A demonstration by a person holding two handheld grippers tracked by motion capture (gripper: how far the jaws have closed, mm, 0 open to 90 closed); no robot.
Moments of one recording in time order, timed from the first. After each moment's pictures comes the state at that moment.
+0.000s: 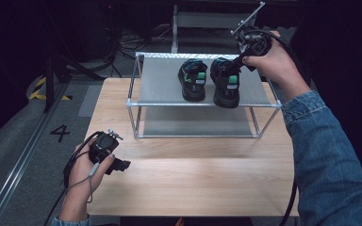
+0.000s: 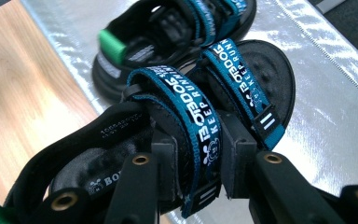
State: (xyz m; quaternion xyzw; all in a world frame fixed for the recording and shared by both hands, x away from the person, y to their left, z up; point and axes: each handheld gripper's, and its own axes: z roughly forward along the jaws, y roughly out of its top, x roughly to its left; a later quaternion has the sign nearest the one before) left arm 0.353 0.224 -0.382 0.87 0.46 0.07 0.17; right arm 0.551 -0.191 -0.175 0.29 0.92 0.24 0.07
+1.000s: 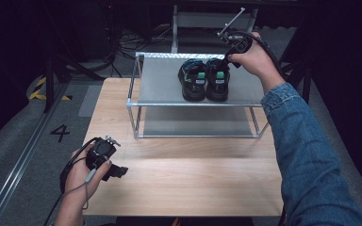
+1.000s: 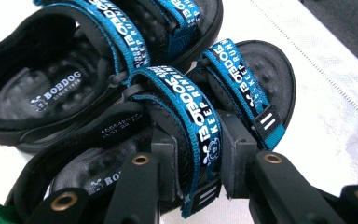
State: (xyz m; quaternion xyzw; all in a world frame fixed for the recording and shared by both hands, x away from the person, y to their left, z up) left arm 0.344 0.230 -0.392 0.87 0.46 0.05 0.17; right arm 0.614 -0.172 -0.217 0.32 0.92 0.22 0.07
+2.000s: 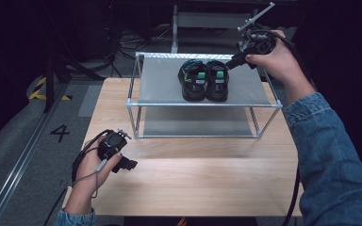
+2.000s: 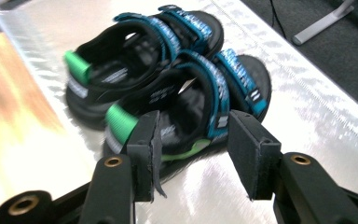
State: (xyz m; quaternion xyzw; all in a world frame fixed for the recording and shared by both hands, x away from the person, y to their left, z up) left arm 0.371 0.204 -0.388 0.88 0.43 0.03 0.17; right arm 0.557 -0.212 -0.181 0.30 0.90 0.30 0.11
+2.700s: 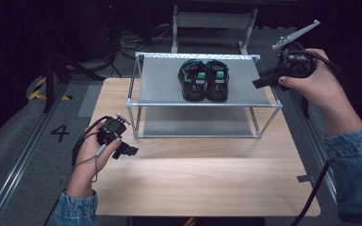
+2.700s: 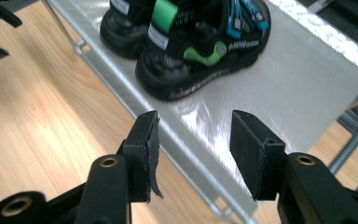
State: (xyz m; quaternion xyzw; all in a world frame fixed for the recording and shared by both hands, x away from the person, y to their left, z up) left arm 0.400 0.209 -0.370 0.88 0.43 0.03 0.19; right arm 0.469 -0.270 -0.178 0.32 0.89 0.31 0.12
